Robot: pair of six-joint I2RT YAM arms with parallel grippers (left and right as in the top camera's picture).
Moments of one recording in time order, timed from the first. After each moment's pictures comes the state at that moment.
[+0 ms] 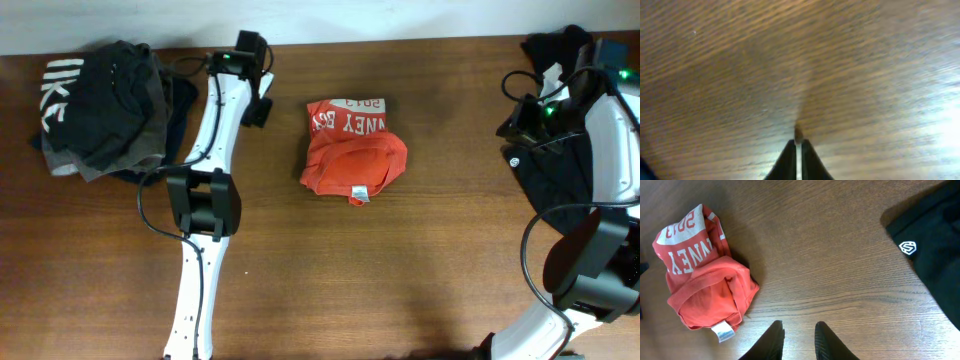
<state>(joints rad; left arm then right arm) -0.20 2.83 2.82 -1.38 -0.17 0.20 -0.34 1.93 1.78 -1.20 -0.40 0.09</state>
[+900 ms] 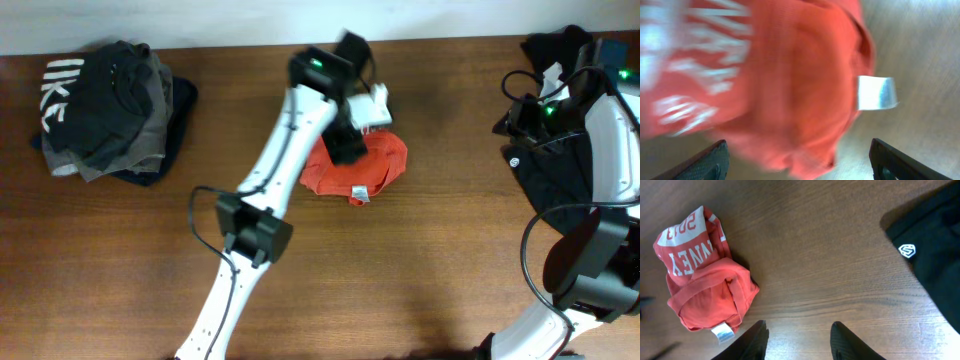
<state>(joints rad) -0.58 2.68 2.90 -1.68 0.11 0.73 -0.34 1.93 1.78 -1.19 -0.40 0.09</state>
